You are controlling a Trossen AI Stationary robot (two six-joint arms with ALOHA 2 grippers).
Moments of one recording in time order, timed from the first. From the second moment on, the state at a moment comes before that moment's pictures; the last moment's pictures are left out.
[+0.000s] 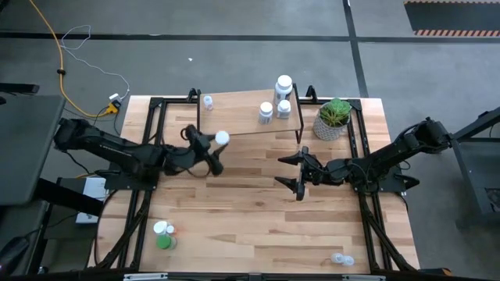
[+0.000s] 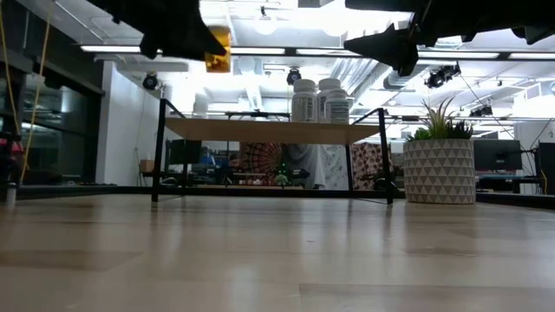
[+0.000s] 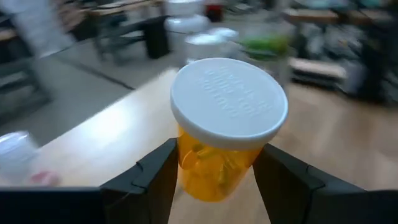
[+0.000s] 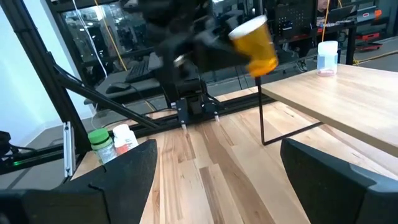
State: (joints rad) left arm -0.06 1.12 0.67 0.09 -0.86 -0.18; right arm 0.31 1.23 0.46 0.74 0.46 0.22
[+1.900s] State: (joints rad) left arm 0.35 1.23 0.72 -0.09 -0.70 -0.34; right arm 0.31 1.23 0.46 0.74 0.46 0.20
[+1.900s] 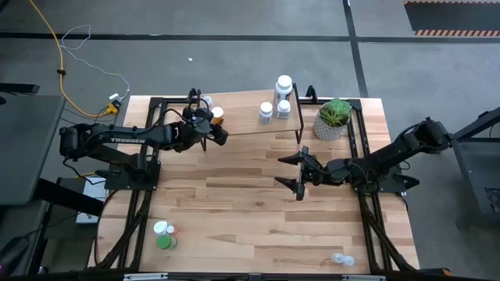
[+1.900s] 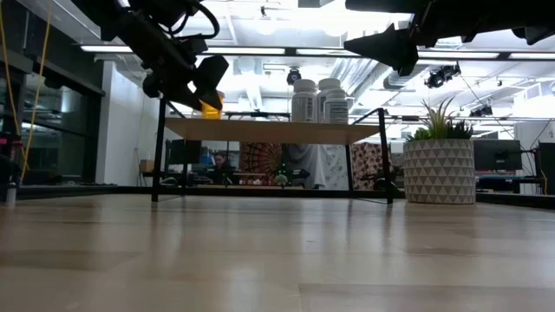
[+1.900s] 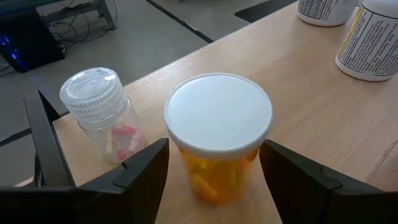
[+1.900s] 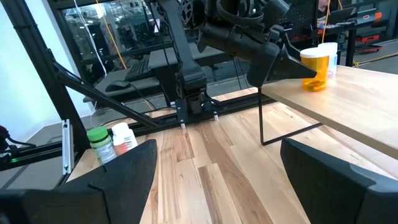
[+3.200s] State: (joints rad) left arm -0.06 0.86 0.72 -0.23 -0.18 -0.39; right arm 0.31 1.23 0.46 0.74 0.47 0.20
